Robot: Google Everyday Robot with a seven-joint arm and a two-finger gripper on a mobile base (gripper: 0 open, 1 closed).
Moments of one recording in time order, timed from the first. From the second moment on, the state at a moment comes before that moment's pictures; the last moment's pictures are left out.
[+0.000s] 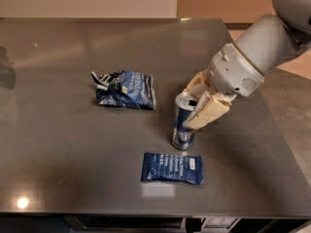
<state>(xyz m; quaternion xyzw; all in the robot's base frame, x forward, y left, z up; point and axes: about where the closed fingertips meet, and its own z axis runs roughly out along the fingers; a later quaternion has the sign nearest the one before) 0.443 -0.076 0.906 -0.72 0.62 0.24 0.22</state>
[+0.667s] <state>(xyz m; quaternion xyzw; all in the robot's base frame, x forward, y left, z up) 0.443 -0.072 0.908 -0.72 0.62 0.24 0.23</state>
